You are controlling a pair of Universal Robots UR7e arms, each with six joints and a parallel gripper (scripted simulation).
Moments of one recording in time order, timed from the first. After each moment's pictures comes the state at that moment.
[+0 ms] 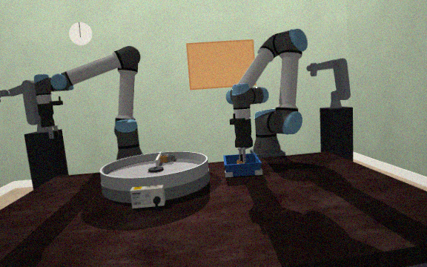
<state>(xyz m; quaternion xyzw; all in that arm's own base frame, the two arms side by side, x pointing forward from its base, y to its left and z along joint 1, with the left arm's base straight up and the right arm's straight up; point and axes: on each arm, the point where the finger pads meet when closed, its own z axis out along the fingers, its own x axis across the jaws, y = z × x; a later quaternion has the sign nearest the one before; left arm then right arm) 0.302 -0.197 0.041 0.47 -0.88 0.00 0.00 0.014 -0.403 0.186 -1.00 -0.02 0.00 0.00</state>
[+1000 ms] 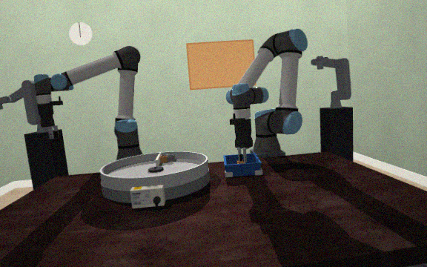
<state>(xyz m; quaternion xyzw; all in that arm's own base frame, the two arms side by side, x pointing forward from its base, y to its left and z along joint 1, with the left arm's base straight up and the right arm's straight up) 0.302 -0.197 0.041 0.47 -0.88 0.00 0.00 0.014 -0.403 0.186 -1.00 -0.02 0.00 0.00</state>
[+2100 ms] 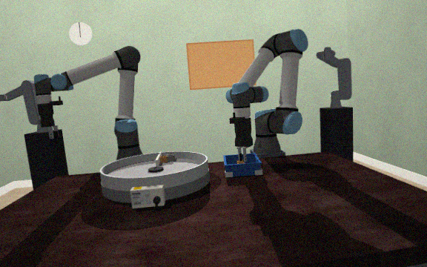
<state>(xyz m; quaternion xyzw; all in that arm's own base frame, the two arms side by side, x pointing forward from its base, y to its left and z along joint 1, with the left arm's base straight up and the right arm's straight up) 0.302 -0.197 0.046 0.47 -0.88 0.00 0.00 0.014 -0.403 0.186 -1.00 -0.02 0.00 0.00</state>
